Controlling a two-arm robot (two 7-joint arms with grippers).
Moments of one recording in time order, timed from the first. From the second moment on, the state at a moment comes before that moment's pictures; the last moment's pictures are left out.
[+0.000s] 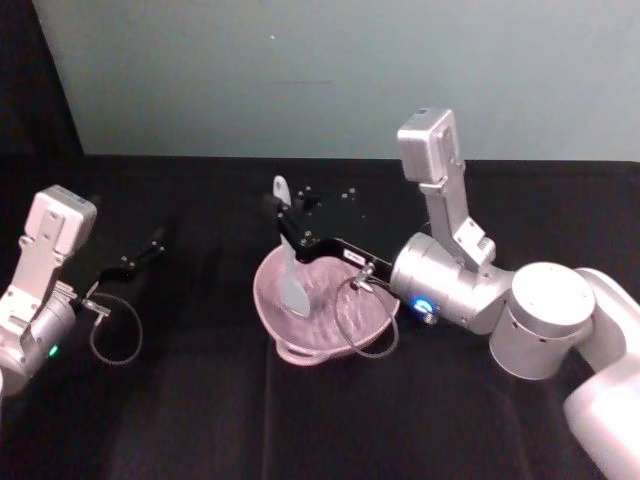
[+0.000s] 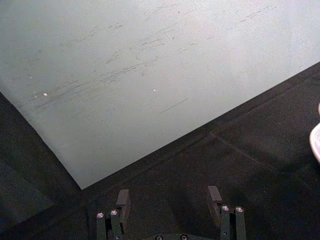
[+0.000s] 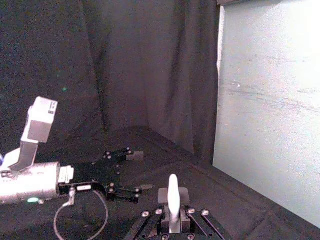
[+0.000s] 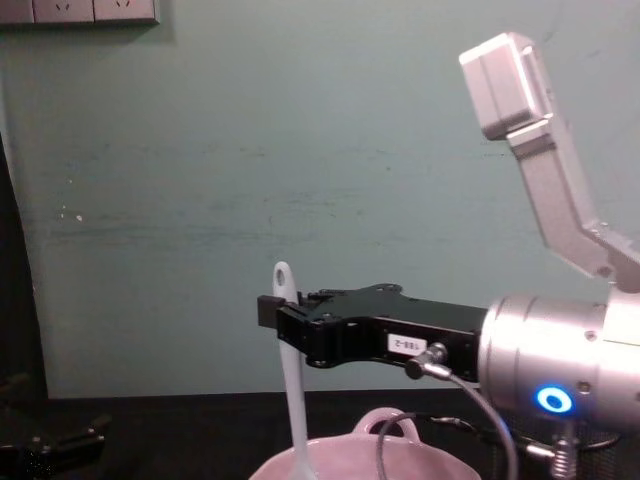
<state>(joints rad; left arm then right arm) -0.20 0.60 0.45 -1.41 -0.25 -0.12 0.03 0.39 0.29 -0.54 -1.47 0.37 0.05 0.47</state>
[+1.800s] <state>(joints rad) -0.20 0.60 0.45 -1.41 -0.25 -0.12 0.03 0.41 0.23 -0.52 -1.38 0.39 0.00 0.49</state>
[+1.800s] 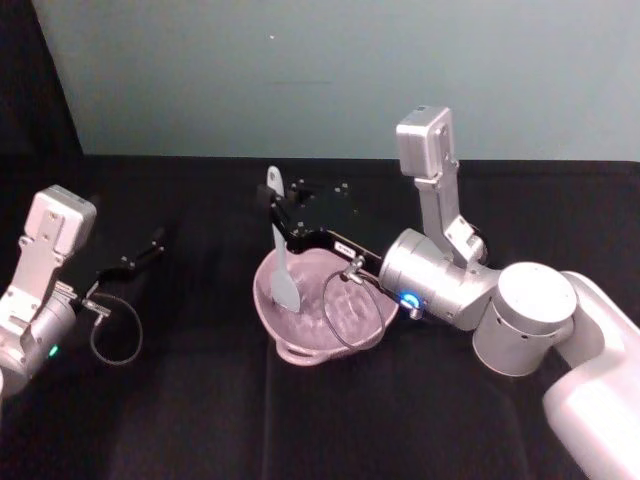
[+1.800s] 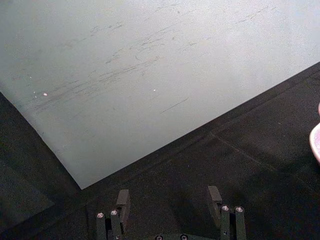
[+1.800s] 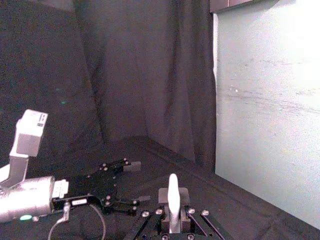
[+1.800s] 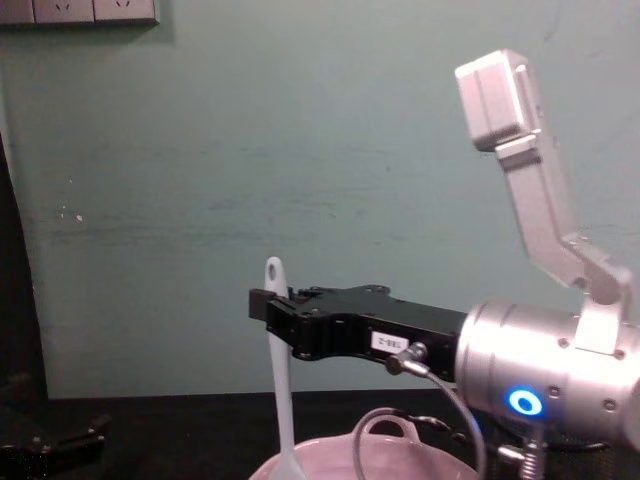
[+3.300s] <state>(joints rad) -0.20 0.60 0.45 -1.41 -0.25 -0.12 0.03 0.36 0.26 -0.49 -1.42 0.39 0.00 0.46</state>
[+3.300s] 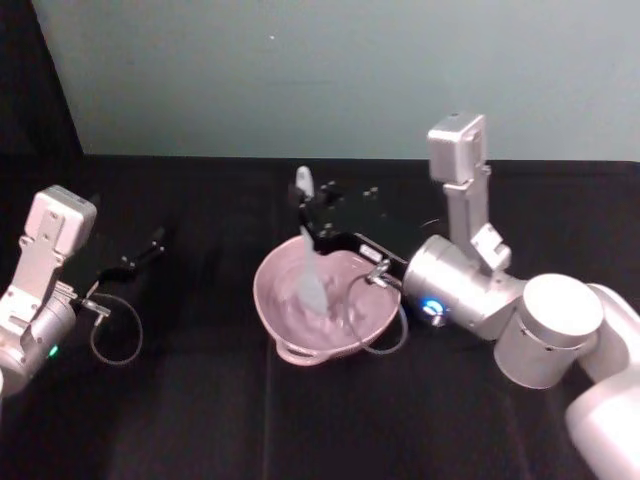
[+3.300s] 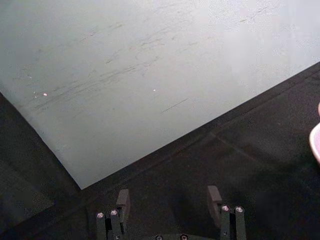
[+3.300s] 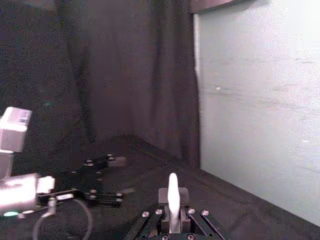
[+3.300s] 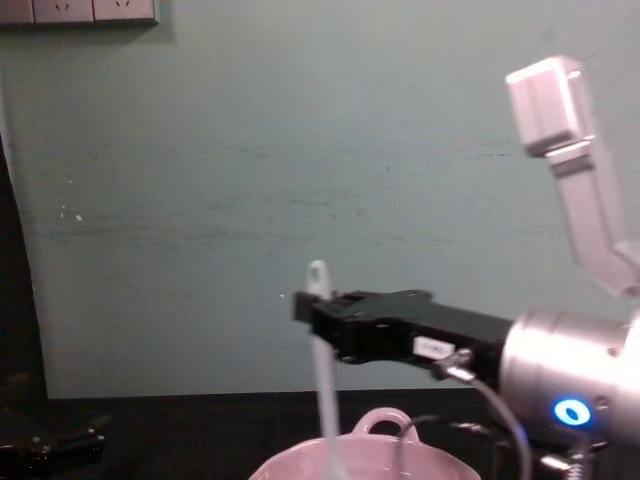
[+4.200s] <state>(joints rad) -0.20 0.60 0.45 -1.41 -0.25 -0.12 0.03 0.46 0.20 -0.47 -1.23 0.41 -0.07 0.47</state>
